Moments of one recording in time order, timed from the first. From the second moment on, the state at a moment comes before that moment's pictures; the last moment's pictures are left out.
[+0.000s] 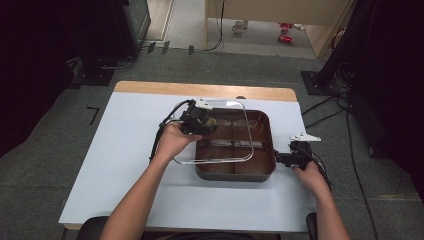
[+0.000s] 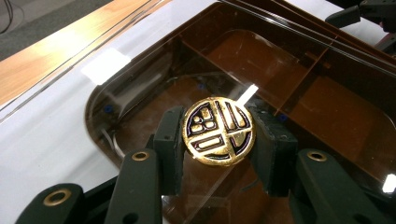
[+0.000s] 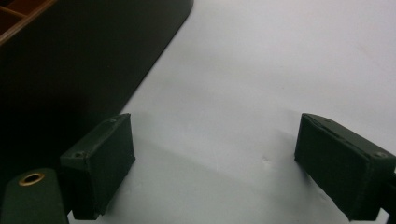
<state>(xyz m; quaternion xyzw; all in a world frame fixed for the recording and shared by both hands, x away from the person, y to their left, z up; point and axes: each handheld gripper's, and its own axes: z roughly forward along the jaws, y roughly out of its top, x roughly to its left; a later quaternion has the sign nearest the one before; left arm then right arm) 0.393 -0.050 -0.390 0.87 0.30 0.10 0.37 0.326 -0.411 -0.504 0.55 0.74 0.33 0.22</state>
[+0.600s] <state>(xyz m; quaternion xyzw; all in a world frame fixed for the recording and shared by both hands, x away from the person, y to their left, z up) 0.381 -0.104 -0.403 0.89 0.27 0.10 0.36 0.326 -0.411 -0.504 0.55 0.74 0.33 0.22</state>
